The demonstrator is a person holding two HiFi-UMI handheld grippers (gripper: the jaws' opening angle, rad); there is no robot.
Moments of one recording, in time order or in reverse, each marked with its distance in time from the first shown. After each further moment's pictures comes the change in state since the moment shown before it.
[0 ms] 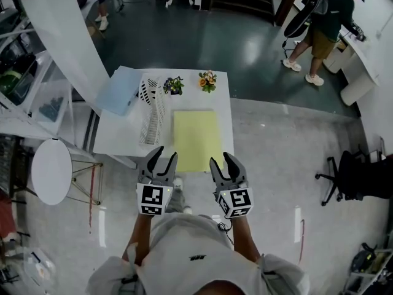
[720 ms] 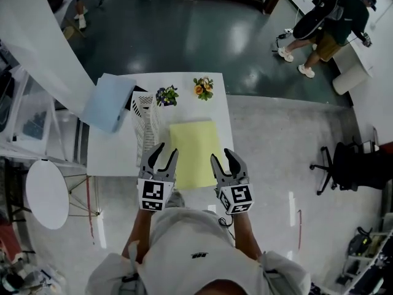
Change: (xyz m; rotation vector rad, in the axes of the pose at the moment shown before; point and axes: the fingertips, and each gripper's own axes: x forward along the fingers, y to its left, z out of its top) left arm 0.124 0.077 -0.011 -0.047 0.049 -0.121; right arm 0.121 -0.039 0.007 -0.003 0.088 -0.099
